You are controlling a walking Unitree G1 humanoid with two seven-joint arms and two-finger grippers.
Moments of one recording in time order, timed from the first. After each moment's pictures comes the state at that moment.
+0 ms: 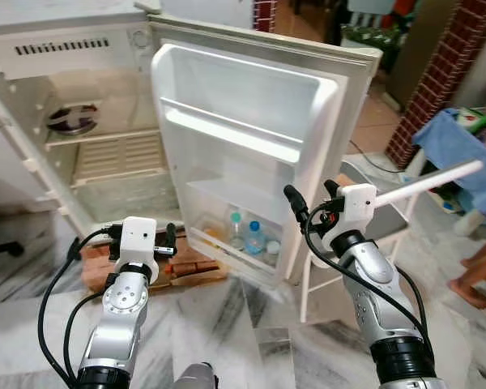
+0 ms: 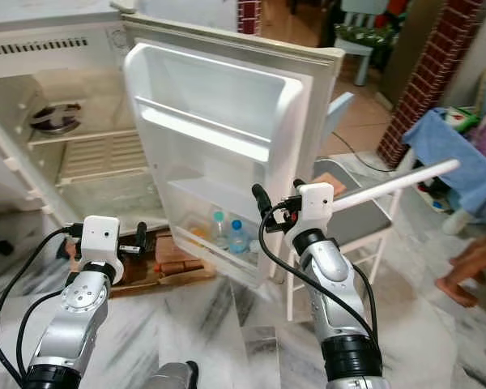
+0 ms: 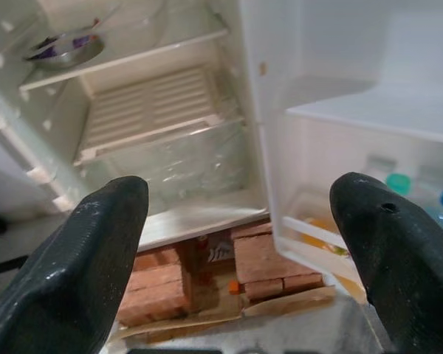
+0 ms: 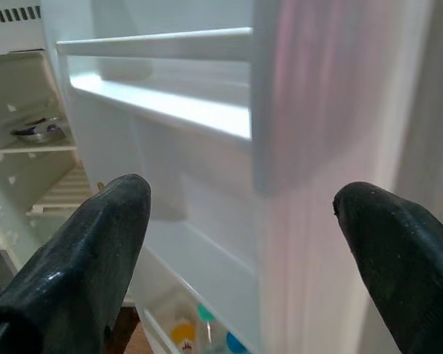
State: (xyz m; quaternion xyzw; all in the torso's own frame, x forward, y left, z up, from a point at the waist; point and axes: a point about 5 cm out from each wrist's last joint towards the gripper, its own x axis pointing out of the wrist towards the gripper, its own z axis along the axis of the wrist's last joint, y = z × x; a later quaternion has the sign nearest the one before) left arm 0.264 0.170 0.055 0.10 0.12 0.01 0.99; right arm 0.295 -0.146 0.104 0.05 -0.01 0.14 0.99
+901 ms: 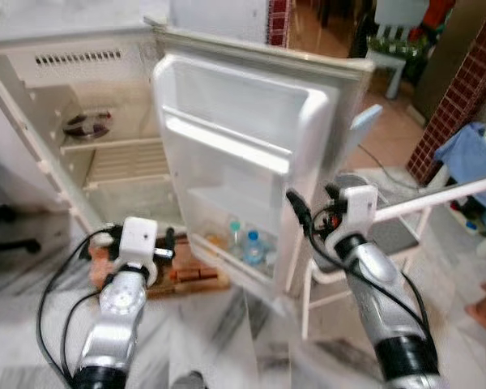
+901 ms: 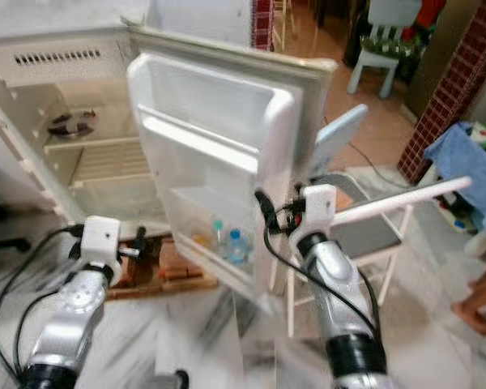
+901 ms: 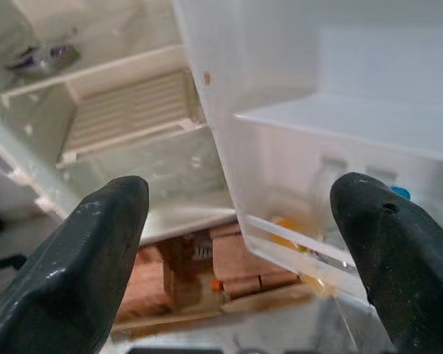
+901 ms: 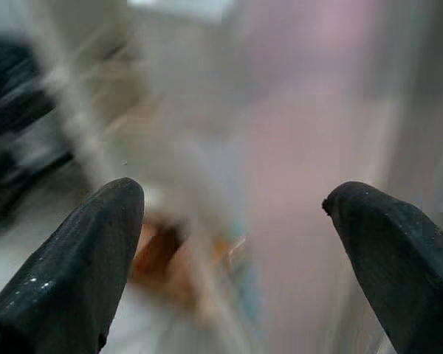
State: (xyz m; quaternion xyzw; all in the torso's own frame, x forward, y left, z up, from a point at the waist) left arm 0.264 0.158 0.051 0.11 0.14 -0.04 0.98; right arm 0.264 -0.156 0.065 0.05 0.11 0.28 0.95
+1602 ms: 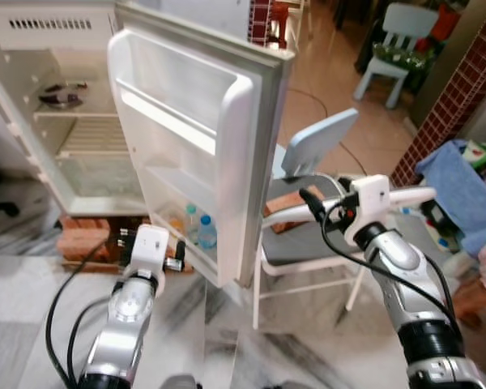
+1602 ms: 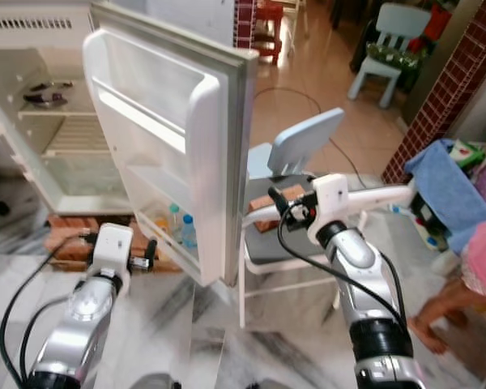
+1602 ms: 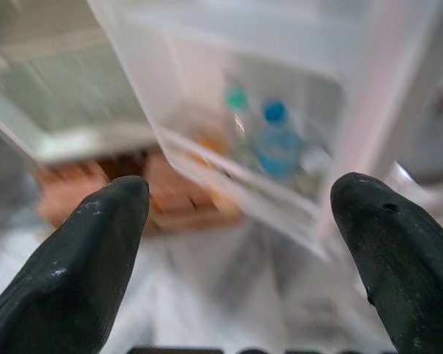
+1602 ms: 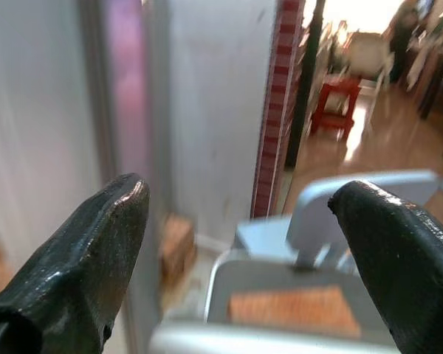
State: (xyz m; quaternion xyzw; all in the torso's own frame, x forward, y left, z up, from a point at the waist) left arm 0.243 0.161 0.028 0.07 0.23 -0.07 0.97; right arm 0.322 -0.188 0.131 -0.01 -0.03 0.13 0.99
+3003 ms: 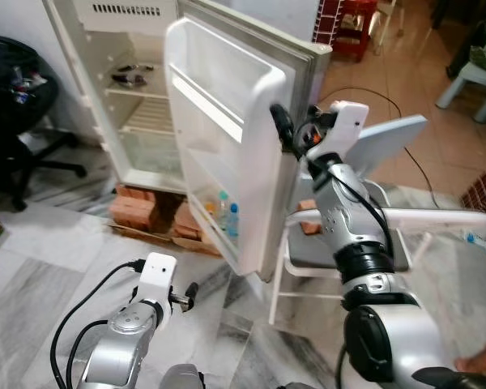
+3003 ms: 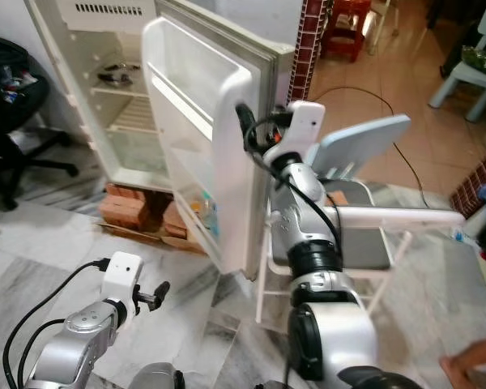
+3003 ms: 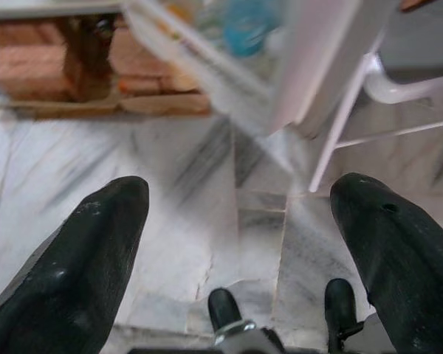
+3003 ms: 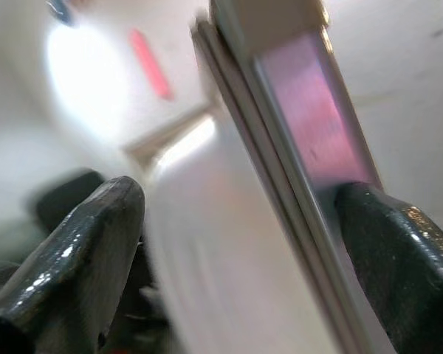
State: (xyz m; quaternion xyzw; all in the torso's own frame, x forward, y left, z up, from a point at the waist) left arm 0.222 0.150 0.019 0.05 0.34 -0.12 0.93; right arm 0.365 -0.075 0.186 0.27 -0.09 0.28 0.92
